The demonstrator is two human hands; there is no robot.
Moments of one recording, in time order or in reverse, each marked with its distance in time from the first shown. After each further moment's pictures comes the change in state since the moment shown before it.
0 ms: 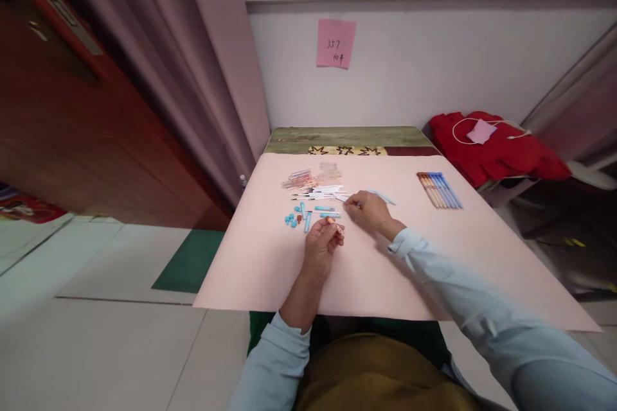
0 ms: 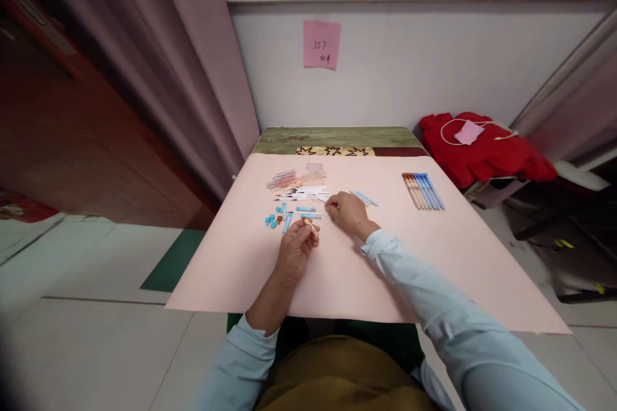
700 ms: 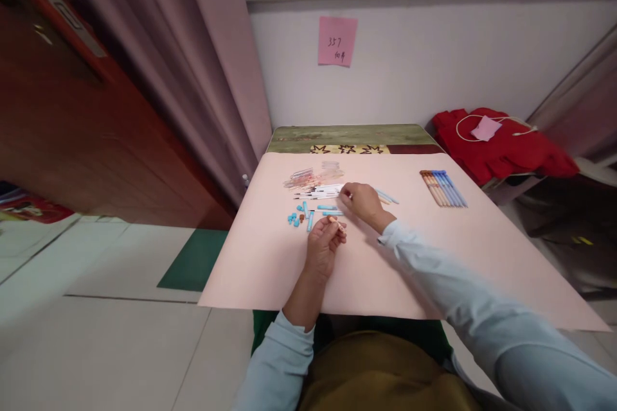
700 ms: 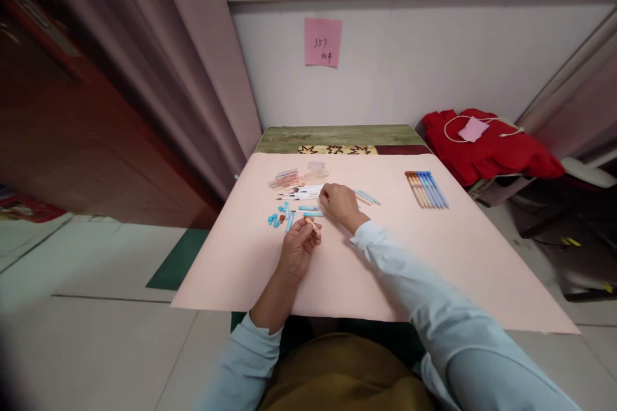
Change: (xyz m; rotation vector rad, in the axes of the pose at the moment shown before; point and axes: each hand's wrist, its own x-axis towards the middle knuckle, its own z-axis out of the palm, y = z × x) left_hand 0.001 0.000 -0.003 -0.041 -0.012 -0.015; right_hand 0.020 -0.030 0.000 -0.130 0.014 -0.019
